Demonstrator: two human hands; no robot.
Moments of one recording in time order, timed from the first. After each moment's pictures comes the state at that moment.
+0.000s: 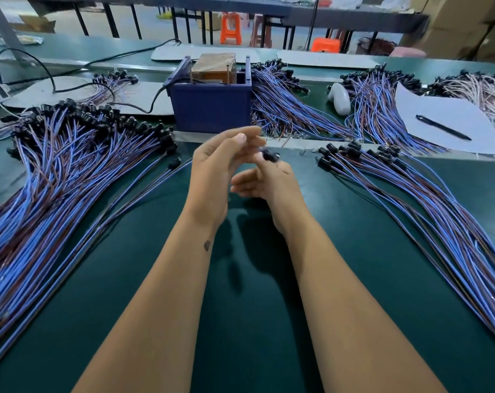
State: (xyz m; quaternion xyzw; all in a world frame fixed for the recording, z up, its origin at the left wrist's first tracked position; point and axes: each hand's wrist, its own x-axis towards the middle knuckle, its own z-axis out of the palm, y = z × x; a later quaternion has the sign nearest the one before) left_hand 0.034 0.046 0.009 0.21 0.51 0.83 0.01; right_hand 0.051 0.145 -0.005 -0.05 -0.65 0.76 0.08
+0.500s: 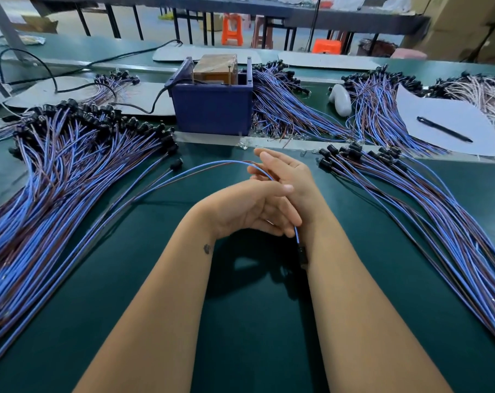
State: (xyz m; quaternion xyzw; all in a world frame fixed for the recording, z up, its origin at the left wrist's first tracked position) left_hand 0.048 0.049 0.012 0.25 0.65 0.58 0.42; right_hand 0.054 0.168 0.002 -0.08 -0.53 0.84 0.04
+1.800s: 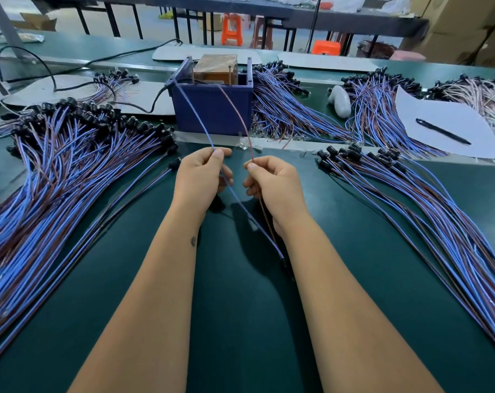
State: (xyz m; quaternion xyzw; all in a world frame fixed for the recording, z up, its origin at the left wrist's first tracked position) left_hand 0.012 0.026 -0.009 0.04 0.73 0.68 -0.01; right_hand 0.054 0.146 -0.006 -0.08 -0.69 0.71 0.14
